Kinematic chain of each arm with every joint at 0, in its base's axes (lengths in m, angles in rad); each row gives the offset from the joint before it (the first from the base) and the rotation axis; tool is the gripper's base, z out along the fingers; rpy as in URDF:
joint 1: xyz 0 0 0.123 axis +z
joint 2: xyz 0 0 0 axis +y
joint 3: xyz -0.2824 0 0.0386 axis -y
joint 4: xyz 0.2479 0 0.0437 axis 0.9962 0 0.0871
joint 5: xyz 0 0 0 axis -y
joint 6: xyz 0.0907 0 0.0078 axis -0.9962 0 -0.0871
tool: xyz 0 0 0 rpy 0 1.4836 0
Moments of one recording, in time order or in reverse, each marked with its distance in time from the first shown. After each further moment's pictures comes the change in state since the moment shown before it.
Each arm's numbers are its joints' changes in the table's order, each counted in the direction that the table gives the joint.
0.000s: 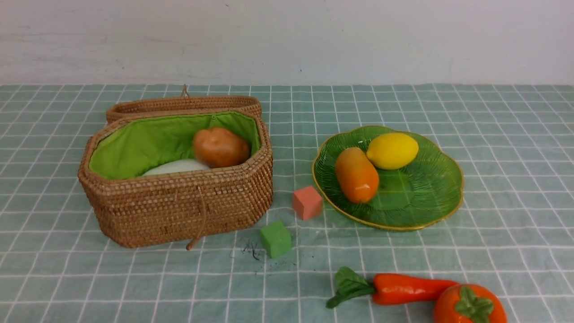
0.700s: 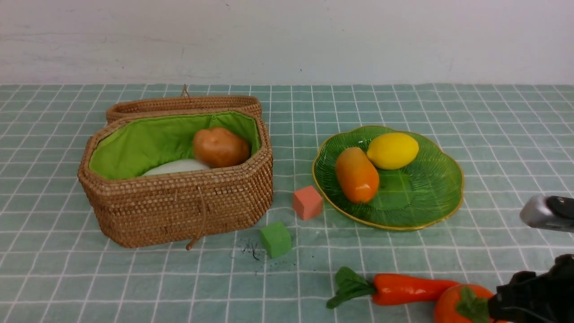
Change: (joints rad) right arm 0.205 0.770 0.063 0.143 -0.457 0.164; left arm 0.000 0.000 0.000 0.000 0.000 0.000
